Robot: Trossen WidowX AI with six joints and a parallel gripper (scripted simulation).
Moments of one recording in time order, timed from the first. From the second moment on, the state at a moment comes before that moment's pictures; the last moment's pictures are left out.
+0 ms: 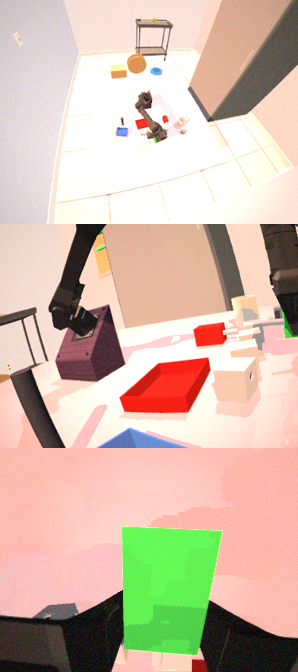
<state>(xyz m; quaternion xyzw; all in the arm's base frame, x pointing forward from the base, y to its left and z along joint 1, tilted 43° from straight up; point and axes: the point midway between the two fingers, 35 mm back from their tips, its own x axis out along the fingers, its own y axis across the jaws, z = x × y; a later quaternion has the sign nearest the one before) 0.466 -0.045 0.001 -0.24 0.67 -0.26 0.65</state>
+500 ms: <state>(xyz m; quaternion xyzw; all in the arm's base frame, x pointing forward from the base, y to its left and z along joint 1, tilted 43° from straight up) 0.452 -0.131 0.104 -0.16 0.62 -0.35 0.68</state>
